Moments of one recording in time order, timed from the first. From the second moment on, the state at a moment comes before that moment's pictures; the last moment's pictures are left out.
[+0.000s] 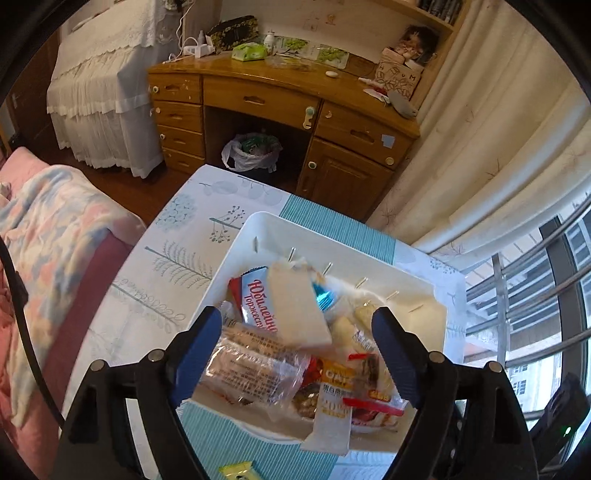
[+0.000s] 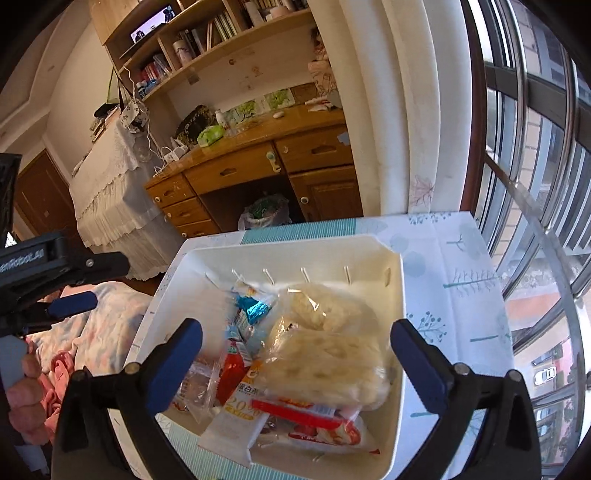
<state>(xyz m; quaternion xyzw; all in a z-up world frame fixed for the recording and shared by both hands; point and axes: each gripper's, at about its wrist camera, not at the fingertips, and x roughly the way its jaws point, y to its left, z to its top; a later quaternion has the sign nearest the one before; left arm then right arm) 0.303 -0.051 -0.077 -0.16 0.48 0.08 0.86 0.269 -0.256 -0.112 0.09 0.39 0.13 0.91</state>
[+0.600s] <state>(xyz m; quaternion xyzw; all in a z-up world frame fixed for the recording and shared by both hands) 0.177 -0.003 -0.050 -0.15 0.49 0.12 0.85 0.196 -0.202 -0.078 0.02 0.37 0.21 0.90</state>
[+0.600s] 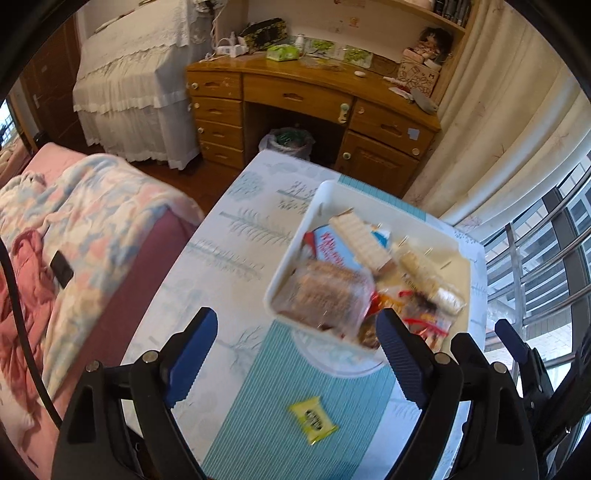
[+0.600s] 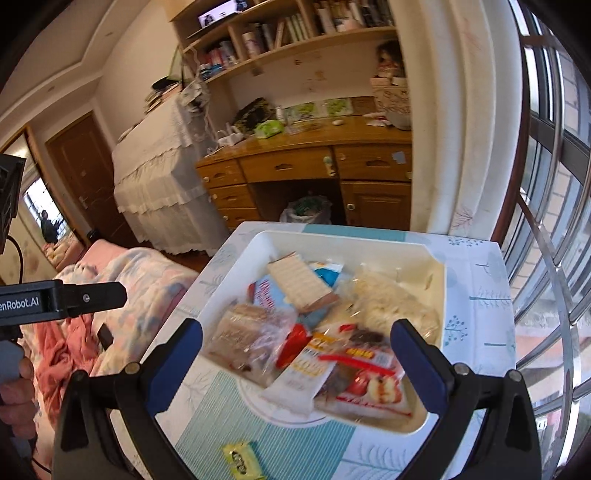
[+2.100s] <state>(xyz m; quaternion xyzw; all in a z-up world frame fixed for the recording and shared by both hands) 0.105 0.051 -0.160 -0.13 0.60 0.03 0.79 0.109 -0.090 -0.263 -0.17 0.56 0.20 0.79</state>
